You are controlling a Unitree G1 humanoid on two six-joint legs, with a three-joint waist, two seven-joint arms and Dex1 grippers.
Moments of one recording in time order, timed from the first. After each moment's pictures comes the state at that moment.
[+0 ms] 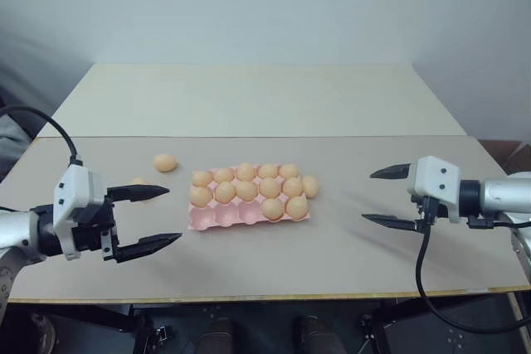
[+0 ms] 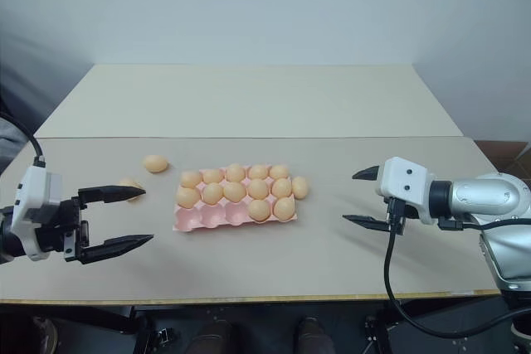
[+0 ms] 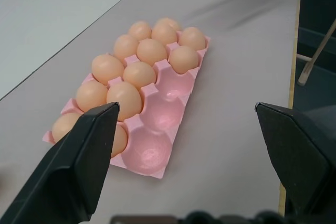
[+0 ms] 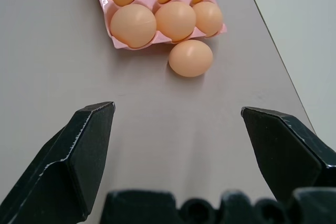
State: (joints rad) left arm 0.09 0.97 0.52 -0.46 -0.71 0.47 -1.18; right arm -0.26 -1.00 -0.15 -0.28 0.28 0.28 1.16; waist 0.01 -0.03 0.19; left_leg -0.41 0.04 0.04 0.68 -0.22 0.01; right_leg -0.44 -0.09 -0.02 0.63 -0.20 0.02
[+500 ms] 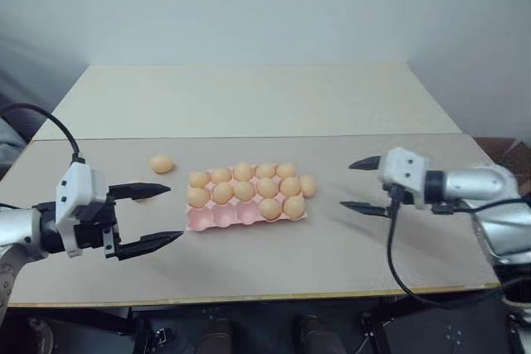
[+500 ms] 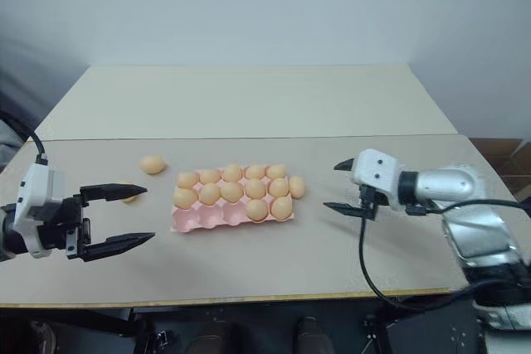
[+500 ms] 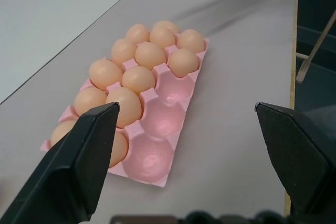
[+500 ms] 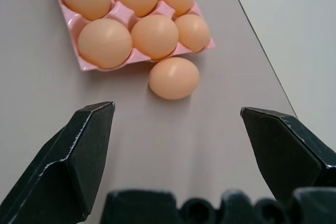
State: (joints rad) left arm 0.06 0.97 0.49 -0.45 -0.70 0.48 -1.18; right arm -0.50 -0.83 0.08 -0.06 0.16 0.19 1.10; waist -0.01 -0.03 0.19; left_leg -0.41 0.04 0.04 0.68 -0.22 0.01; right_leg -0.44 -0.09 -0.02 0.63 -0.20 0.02
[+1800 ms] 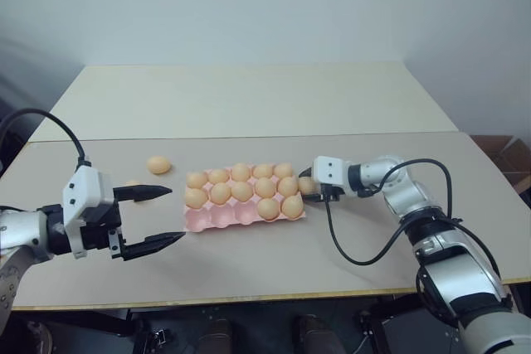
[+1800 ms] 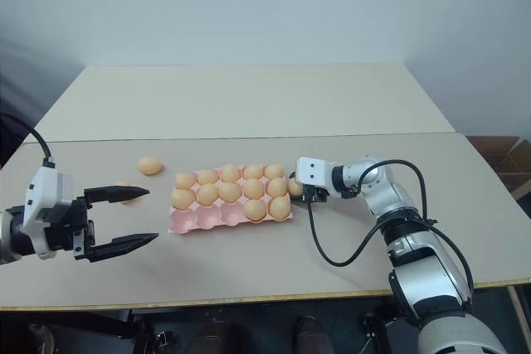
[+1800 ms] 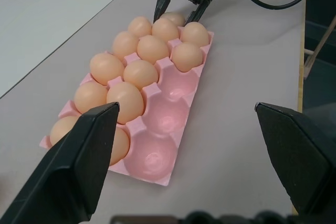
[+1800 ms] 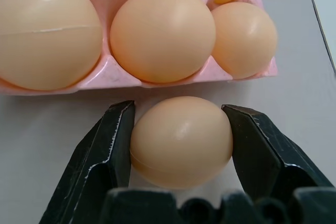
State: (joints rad) left arm 0.08 0.98 0.48 -0.46 -0.69 0.46 -1.14; right arm -0.86 -0.53 0.30 0.70 -0.14 -0.28 1.10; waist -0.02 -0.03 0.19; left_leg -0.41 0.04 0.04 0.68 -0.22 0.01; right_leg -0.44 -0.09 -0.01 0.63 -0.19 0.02
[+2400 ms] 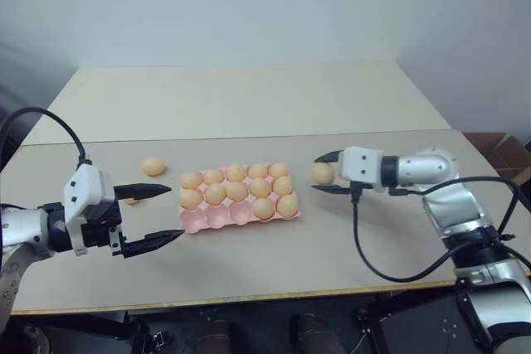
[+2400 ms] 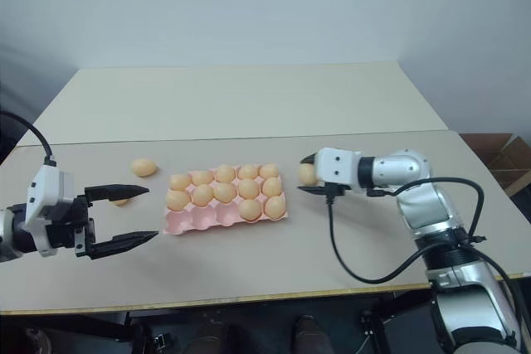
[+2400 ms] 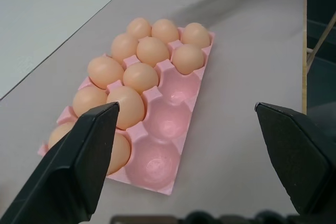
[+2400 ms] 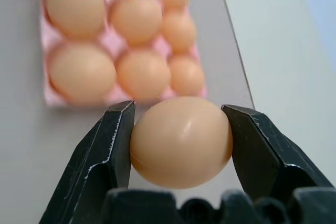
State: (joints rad) left arm 0.08 0.97 0.46 -0.42 -0.67 0.45 -1.15; right arm -0.65 -0.64 0.19 -0.01 0.05 0.03 1.11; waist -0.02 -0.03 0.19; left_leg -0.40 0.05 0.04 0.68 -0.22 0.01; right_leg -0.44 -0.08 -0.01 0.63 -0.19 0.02
